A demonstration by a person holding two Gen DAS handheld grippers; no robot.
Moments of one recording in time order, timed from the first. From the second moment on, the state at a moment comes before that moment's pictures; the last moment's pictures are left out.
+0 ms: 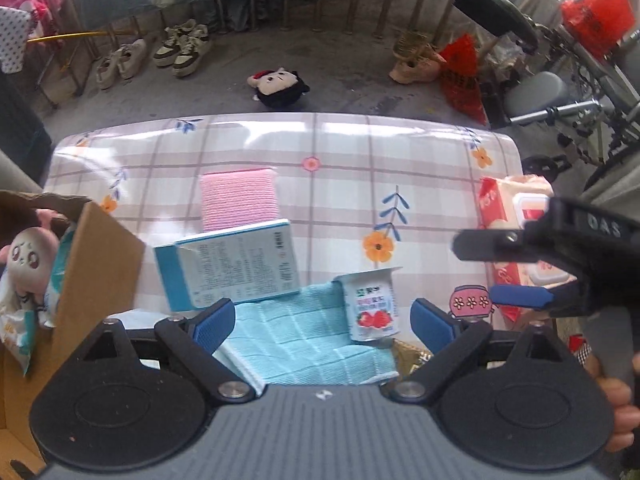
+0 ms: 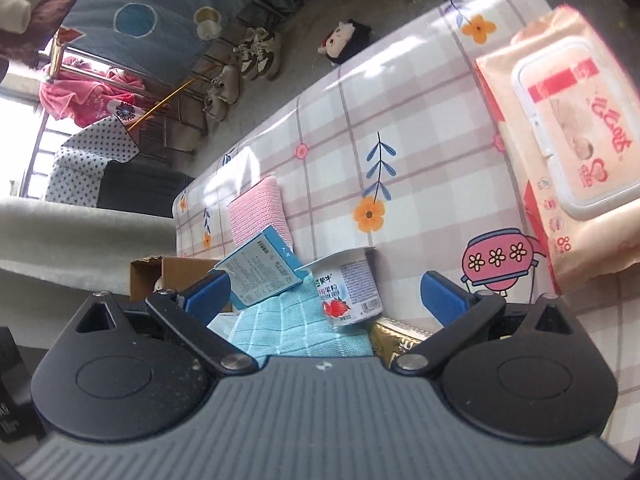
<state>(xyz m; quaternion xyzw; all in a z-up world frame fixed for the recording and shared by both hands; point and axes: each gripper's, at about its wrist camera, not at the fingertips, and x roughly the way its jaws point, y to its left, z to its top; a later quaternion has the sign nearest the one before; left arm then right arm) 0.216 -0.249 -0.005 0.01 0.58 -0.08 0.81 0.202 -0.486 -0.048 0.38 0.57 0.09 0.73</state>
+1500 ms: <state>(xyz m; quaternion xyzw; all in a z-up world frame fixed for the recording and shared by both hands) 0.256 -0.338 -0.064 0.01 0.56 -0.13 0.82 0.320 -0.493 -0.099 0.30 0.61 0.23 0.70</state>
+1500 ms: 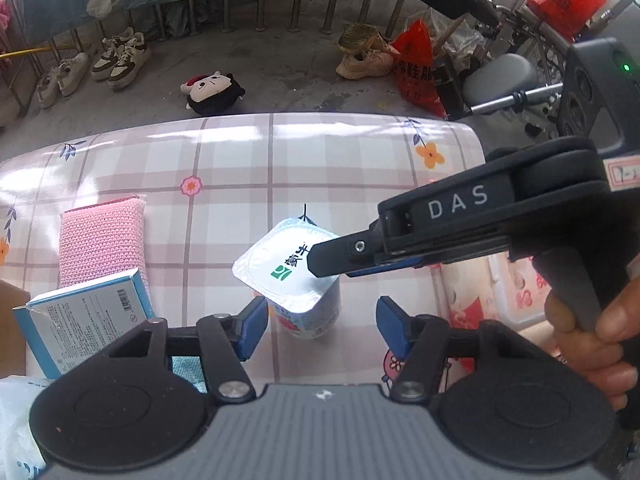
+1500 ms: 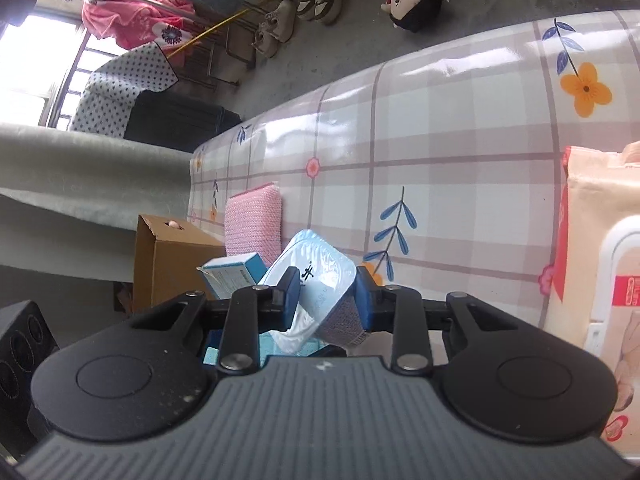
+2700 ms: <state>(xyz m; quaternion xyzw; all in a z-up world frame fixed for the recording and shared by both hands) 0.291 -0.331 -0.096 -0.04 0.67 -0.08 0.74 0.195 -0.588 -0.040 0.34 0.51 0.15 0.78</state>
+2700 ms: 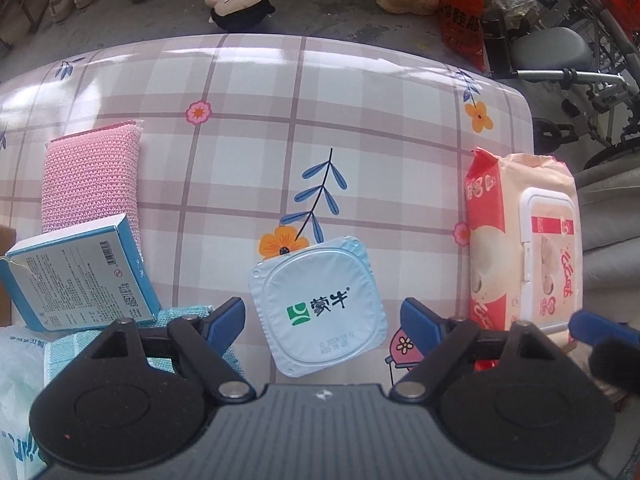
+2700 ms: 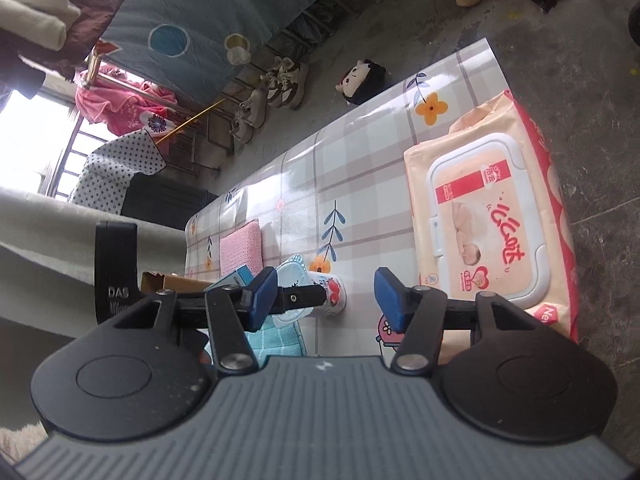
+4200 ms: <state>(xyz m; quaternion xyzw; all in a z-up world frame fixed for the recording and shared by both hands) 0.304 -0.341 -0.111 -0.04 0.70 -0.06 0.71 0.137 -0.461 -0.111 0.03 0.64 0.24 0.73</state>
